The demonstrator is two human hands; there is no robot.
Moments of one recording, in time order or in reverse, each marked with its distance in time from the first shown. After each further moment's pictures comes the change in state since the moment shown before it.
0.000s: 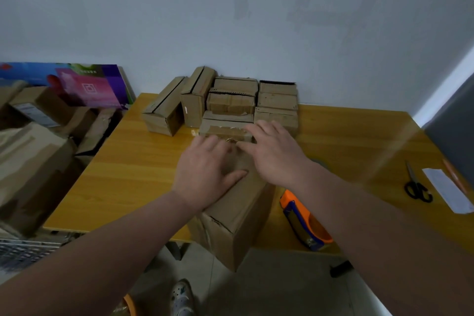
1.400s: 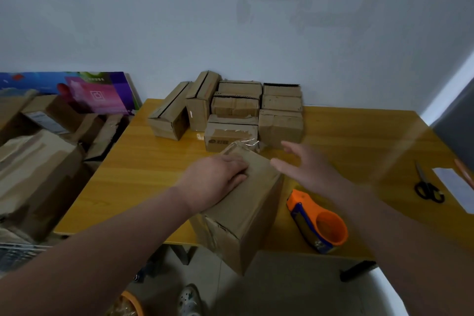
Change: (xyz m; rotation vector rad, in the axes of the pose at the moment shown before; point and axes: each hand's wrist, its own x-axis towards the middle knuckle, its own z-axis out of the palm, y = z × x) left_hand 0.004 -0.002 -0.017 -0.091 -0.387 0.178; right_hand -0.041 0.028 0.027 0.900 -0.054 0.465
